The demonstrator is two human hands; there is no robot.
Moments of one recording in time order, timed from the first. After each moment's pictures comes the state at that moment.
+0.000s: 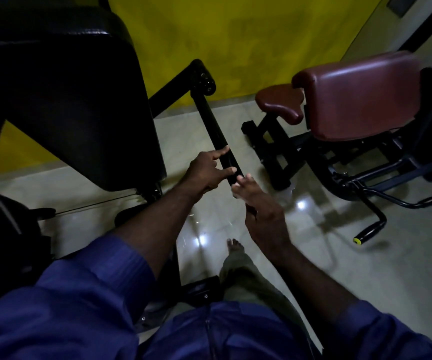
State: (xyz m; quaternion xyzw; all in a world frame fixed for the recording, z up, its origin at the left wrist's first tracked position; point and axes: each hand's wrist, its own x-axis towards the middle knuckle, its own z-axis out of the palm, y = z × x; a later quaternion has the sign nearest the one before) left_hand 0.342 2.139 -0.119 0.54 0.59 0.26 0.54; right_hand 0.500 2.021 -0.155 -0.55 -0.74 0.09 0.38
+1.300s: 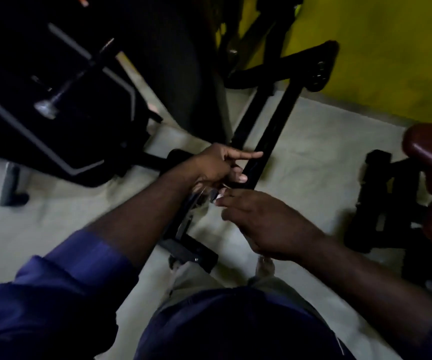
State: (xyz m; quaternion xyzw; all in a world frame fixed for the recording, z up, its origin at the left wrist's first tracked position) left_hand 0.370 2.131 -0.106 0.31 0.66 0.32 0.61; right_hand 0.569 2.164 -0.117 0.04 -0.97 0.20 0.13
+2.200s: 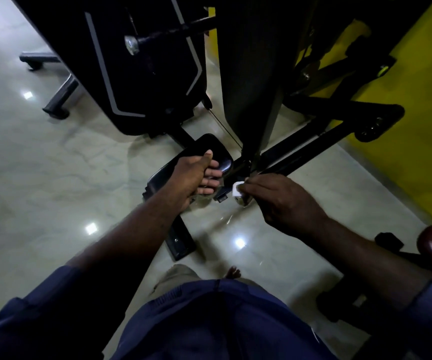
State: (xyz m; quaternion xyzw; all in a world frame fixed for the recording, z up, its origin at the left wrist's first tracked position) left_hand 0.419 2.034 -0.120 -0.09 0.72 0.60 0.34; right_hand 0.554 2.223 -0.103 0.17 -0.96 0.21 0.08
